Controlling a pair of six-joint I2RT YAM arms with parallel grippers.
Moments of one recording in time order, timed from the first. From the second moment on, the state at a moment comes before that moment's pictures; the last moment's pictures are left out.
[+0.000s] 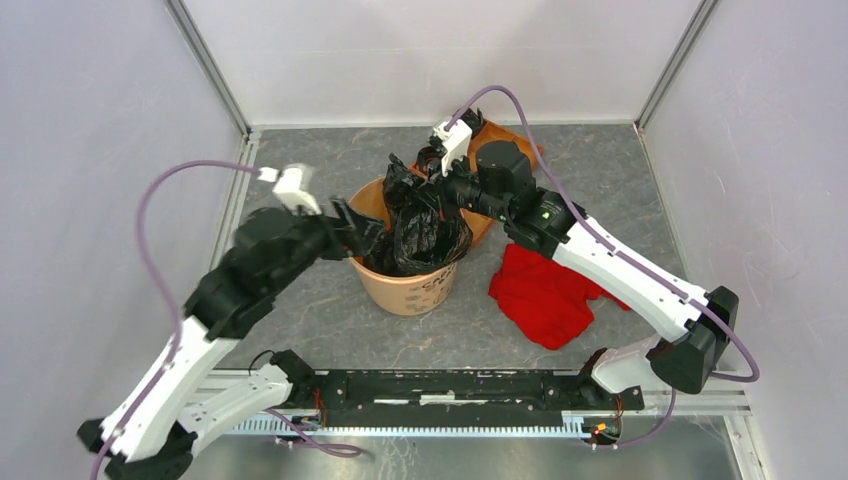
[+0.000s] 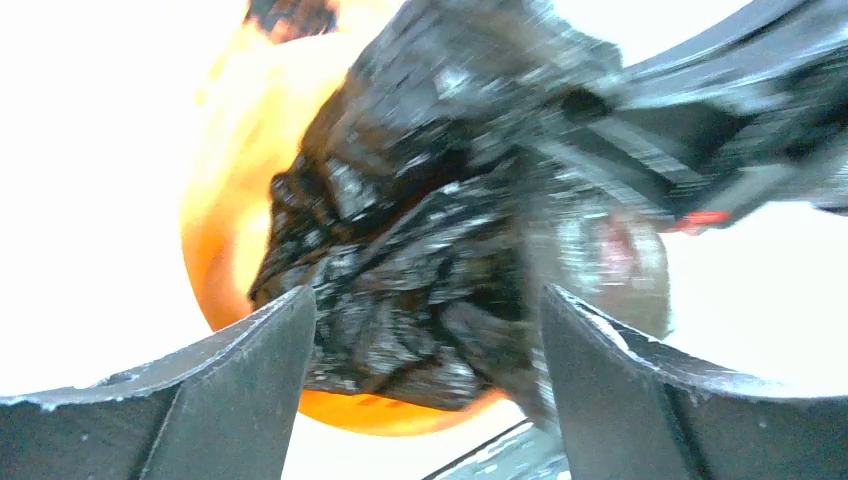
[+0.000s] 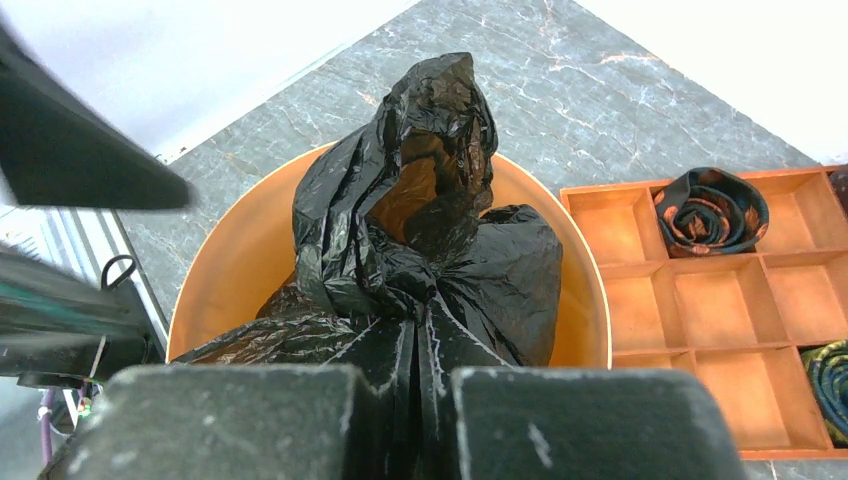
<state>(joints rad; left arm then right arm) -0.67 0.84 1.09 -0.61 -0.14 -0.56 0.83 1.42 1.42 -0.26 -0.12 0.10</state>
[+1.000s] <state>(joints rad) -0.67 0.88 1.13 -0.60 -0.01 -0.74 0.86 1.34 1.32 -0.11 -0.15 0.19</state>
